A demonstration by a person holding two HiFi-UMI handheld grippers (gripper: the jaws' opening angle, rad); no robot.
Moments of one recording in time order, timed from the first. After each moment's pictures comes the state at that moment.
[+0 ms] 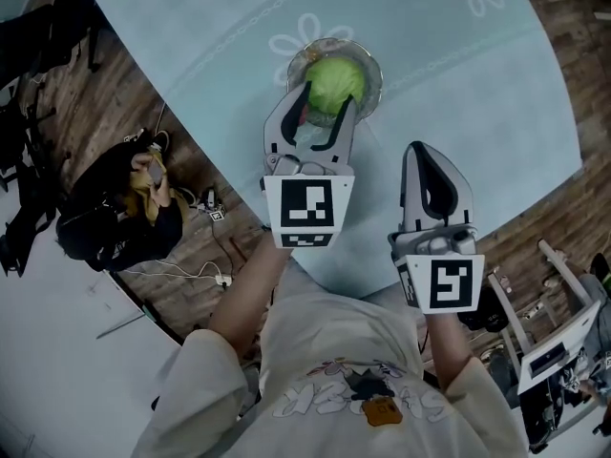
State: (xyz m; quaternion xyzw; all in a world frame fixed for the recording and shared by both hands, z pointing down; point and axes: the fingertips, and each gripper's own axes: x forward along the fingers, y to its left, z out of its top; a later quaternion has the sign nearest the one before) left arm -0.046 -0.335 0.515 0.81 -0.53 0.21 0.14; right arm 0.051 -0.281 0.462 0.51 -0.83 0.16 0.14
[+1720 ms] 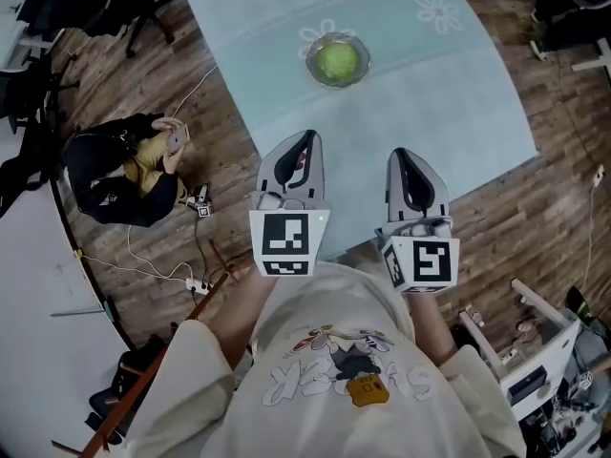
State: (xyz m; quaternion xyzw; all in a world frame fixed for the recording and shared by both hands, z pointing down) left arm -0.050 -0.117 0.350 0.77 -0.61 0.15 0.11; right arm 0.073 -0.118 0.339 0.47 -0.87 0.10 0.10
